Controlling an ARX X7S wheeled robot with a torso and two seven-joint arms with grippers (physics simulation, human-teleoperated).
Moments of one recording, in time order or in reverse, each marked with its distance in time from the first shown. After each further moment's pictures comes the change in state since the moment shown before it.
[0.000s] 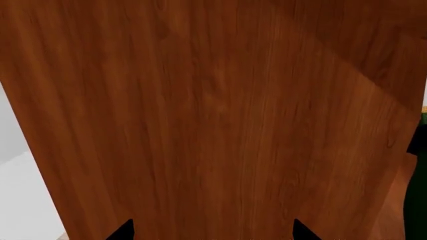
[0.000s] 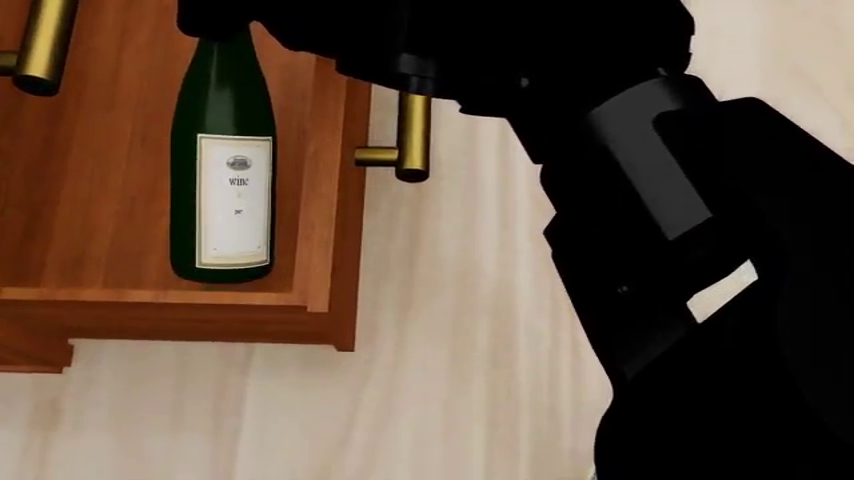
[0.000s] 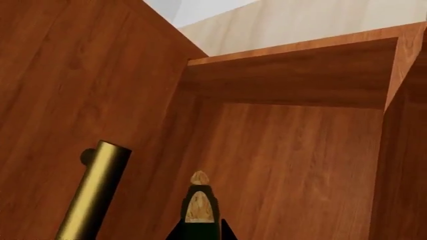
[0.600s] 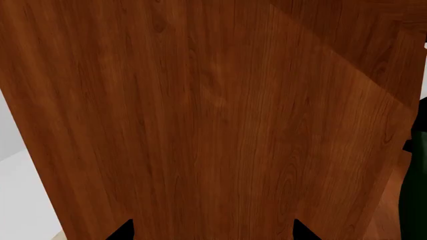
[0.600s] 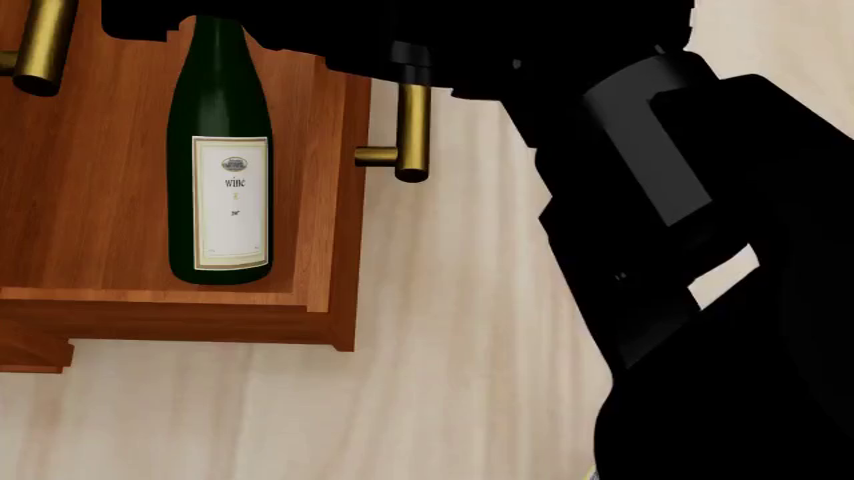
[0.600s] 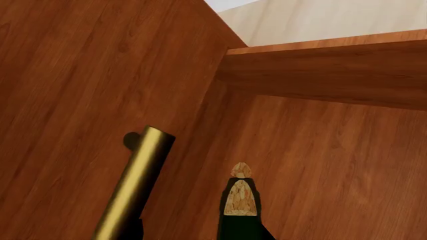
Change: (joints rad) left arm 0.005 0.013 -0.001 -0.007 0.001 0.002 0.018; right arm 0.031 -0.007 -0.017 -0.002 -0.013 0.051 -0.090
